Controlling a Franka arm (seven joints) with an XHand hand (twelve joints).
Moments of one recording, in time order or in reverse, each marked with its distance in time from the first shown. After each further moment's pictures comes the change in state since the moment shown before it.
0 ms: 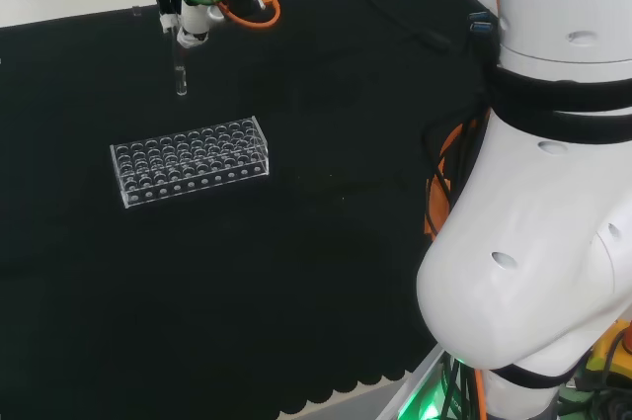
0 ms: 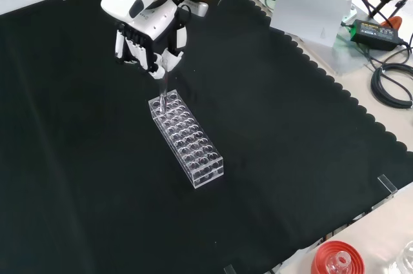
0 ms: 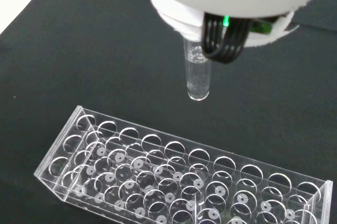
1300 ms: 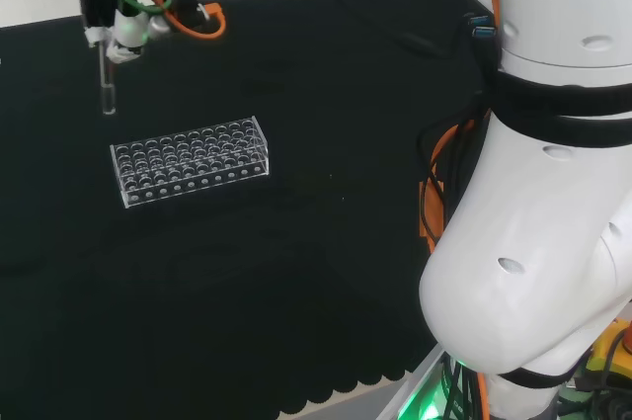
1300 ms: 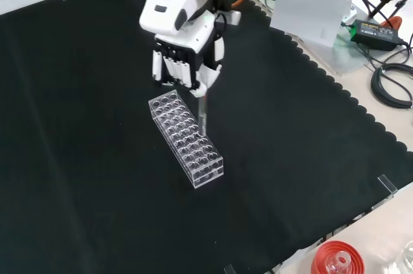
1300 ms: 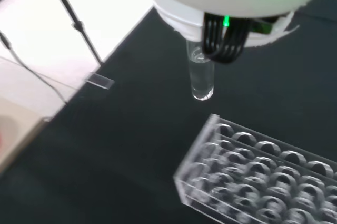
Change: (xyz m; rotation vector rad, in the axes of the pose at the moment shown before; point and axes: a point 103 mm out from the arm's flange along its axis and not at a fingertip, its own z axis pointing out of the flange) arm 0.088 -0.004 -0.009 -0.017 0.050 -0.176
